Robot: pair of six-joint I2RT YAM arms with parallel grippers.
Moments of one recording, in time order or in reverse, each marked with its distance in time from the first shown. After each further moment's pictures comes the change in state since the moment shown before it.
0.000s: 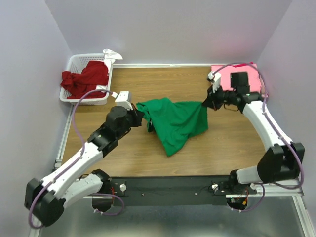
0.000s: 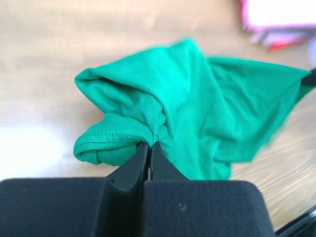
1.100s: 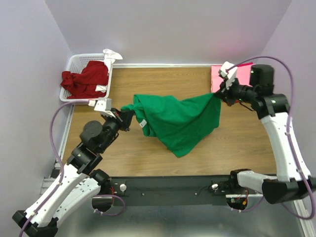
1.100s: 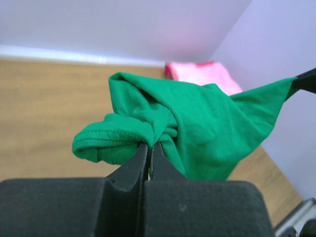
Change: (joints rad) left arm 0.000 -0.409 0.043 -0.006 0.001 0.092; right arm 0.001 -0.274 0.380 -0.302 0.126 -0.194
